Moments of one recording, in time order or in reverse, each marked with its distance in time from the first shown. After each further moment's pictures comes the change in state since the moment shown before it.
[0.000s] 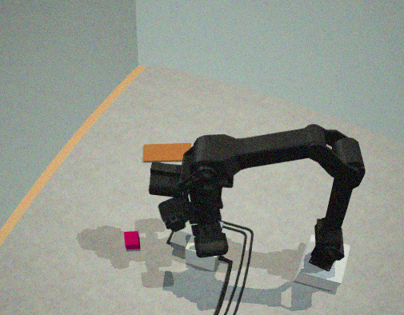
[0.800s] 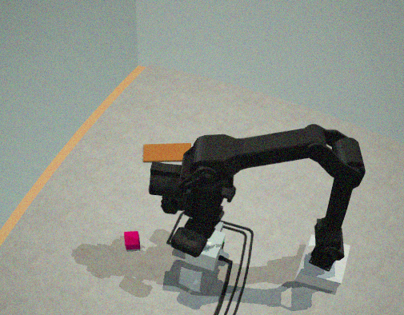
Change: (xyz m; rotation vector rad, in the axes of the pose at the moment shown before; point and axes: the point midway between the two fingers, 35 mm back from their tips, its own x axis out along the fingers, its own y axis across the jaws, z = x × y) arm 0.000 0.000 0.000 0.629 0.000 0.000
